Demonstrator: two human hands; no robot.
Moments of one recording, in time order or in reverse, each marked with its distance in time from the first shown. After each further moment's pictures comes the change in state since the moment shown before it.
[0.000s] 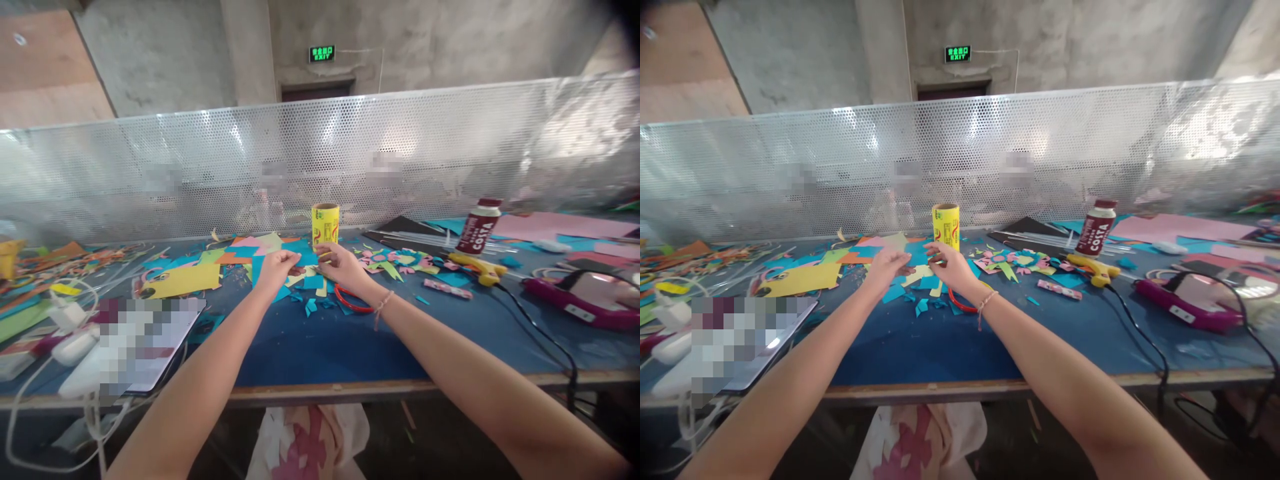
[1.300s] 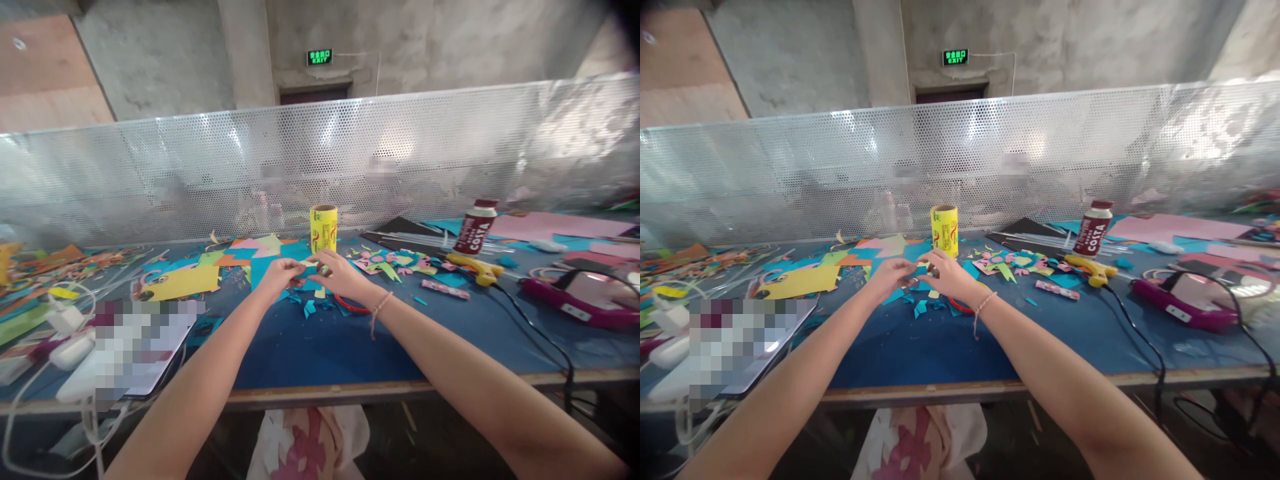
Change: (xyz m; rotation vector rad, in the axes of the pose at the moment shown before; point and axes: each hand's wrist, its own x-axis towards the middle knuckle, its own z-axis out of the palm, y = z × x) left_hand -0.004 -0.006 0.003 -0.021 -0.155 -0.141; right_hand -0.006 -0.009 -0.003 -0.367 -0.154 -0.260
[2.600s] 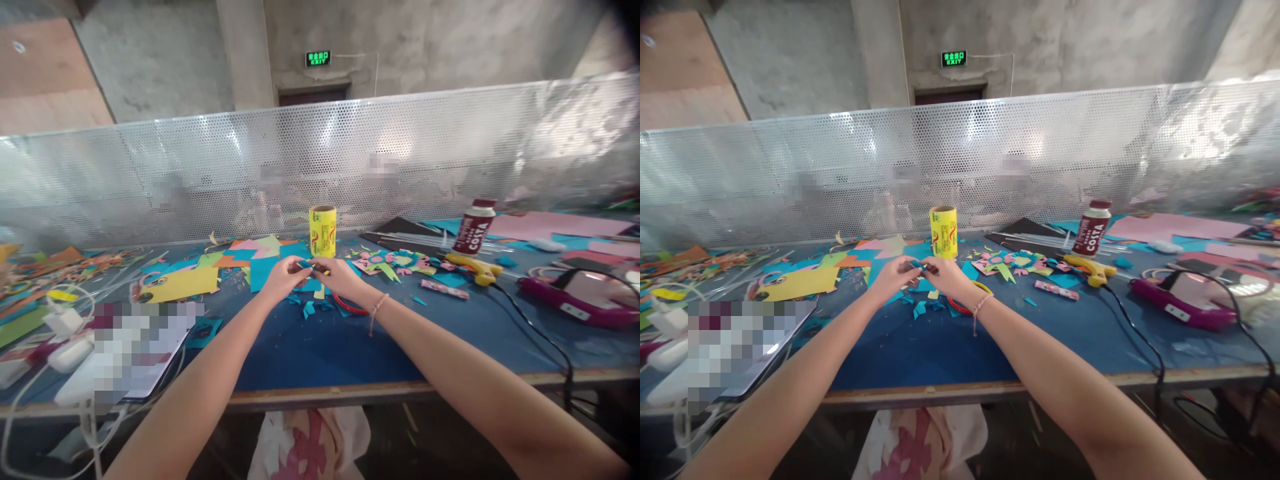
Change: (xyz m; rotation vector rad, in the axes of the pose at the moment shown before) left_hand -0.004 0.001 0.006 0.213 -0.025 0.186; right_hand 0.003 0.010 0.011 0.048 0.005 0.195
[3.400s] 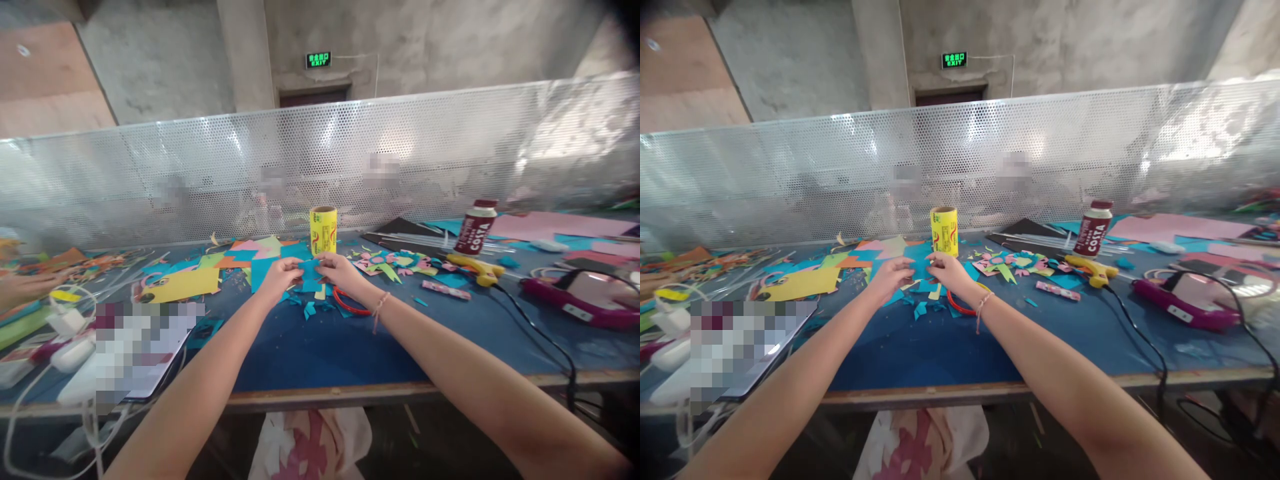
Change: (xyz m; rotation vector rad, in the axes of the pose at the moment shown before) left_hand 0.005 -0.006 -0.003 -0.263 0.089 -0.120; right_hand 0.004 0.005 0.004 0.590 0.009 0.339
